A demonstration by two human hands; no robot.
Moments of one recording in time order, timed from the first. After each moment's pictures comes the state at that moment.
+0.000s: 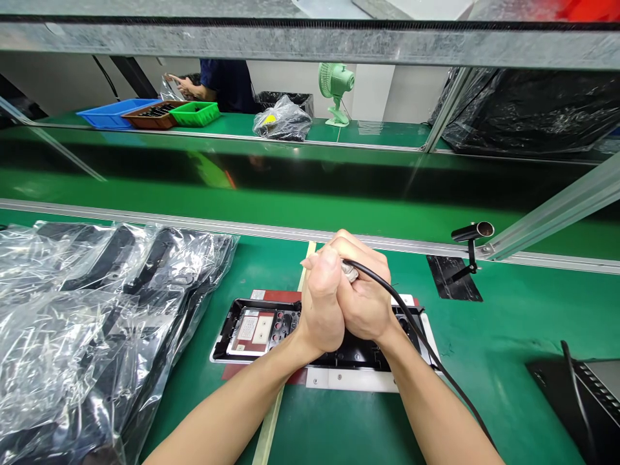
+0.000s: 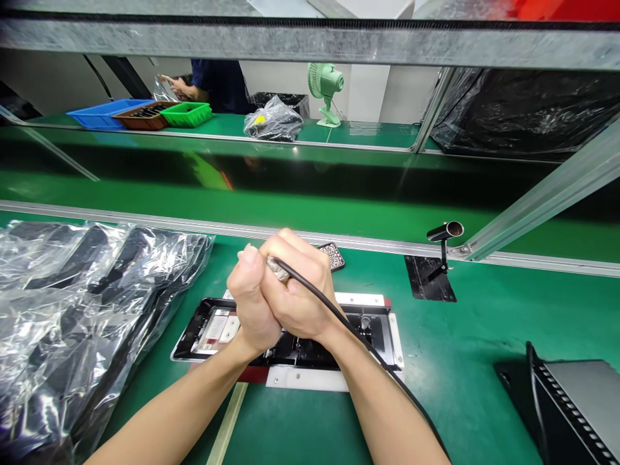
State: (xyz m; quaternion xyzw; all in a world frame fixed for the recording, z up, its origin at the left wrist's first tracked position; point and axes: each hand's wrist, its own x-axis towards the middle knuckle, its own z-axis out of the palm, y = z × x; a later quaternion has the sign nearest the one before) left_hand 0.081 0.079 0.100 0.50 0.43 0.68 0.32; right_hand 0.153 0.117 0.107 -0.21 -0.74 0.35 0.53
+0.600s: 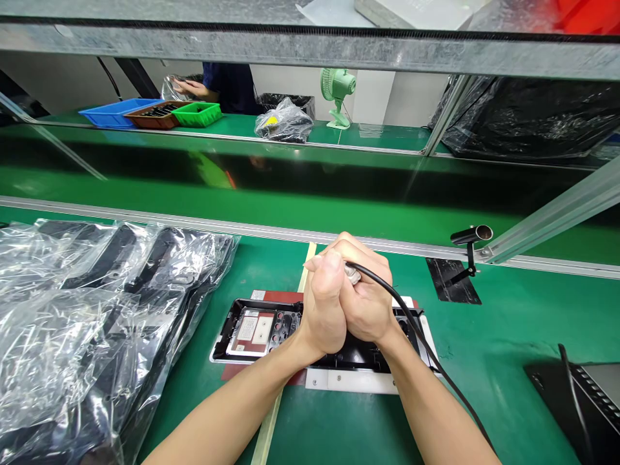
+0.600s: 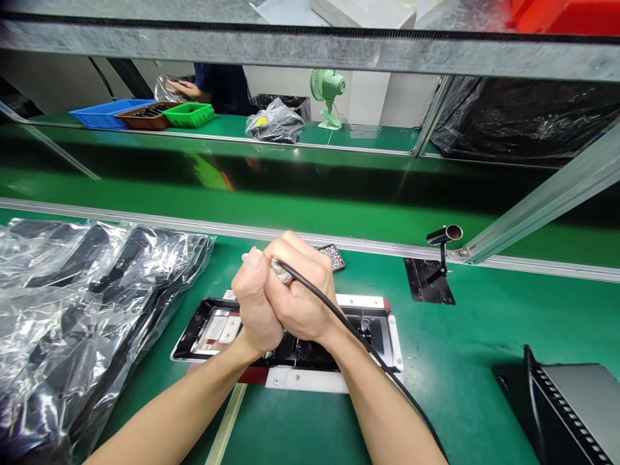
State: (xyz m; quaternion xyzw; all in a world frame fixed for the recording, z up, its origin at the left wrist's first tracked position) left_hand 0.080 0.080 0.104 0.52 0.43 0.67 0.30; right_hand 0.154 0.116 0.108 -0.20 -0.74 0.35 0.54
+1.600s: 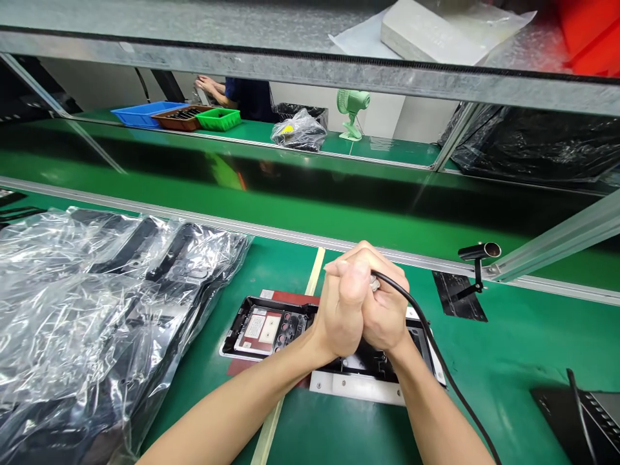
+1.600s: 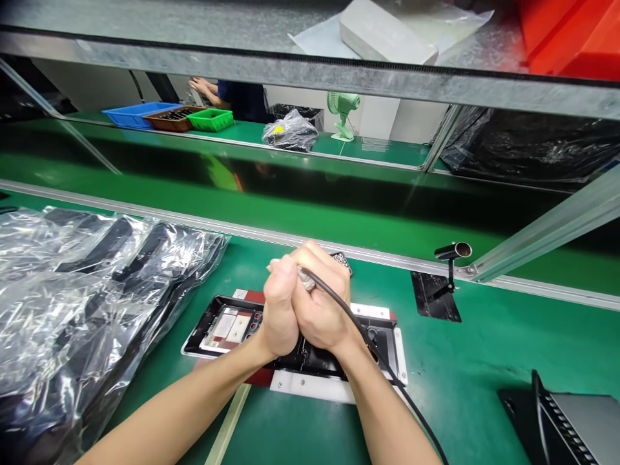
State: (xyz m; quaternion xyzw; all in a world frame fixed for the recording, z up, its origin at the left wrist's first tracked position) left_hand 0.084 0.078 0.099 0.53 0.39 0.67 0.34; right_hand 0.157 0.114 0.108 -0.18 -0.74 0.35 0.55
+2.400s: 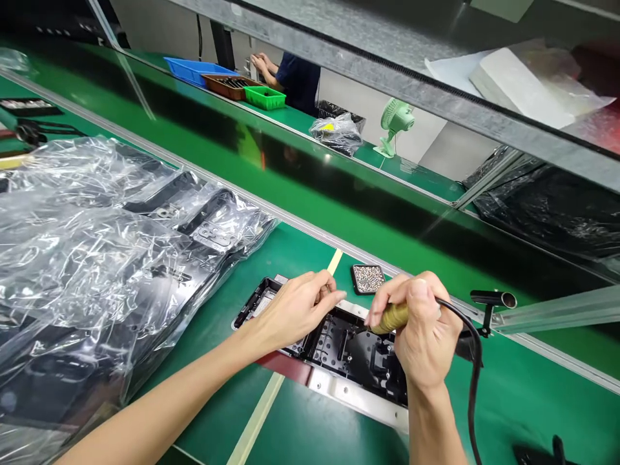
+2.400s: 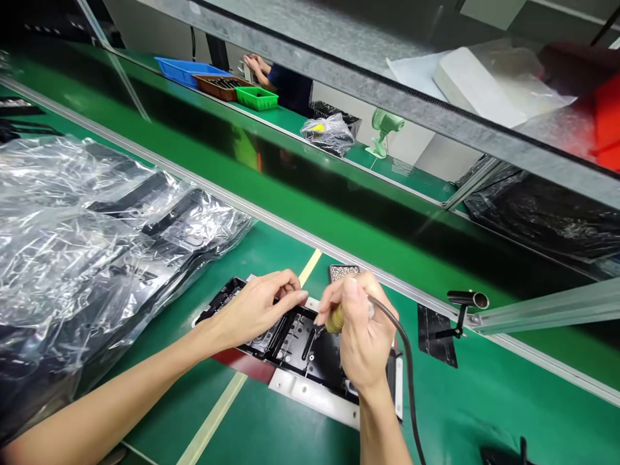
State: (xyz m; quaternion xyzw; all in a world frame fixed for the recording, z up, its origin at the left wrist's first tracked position) left_hand -0.009 0.038 0.061 0.62 0.64 0.38 0.25; right_hand 0.158 0.097 0.111 -0.23 -0.65 0.49 0.53
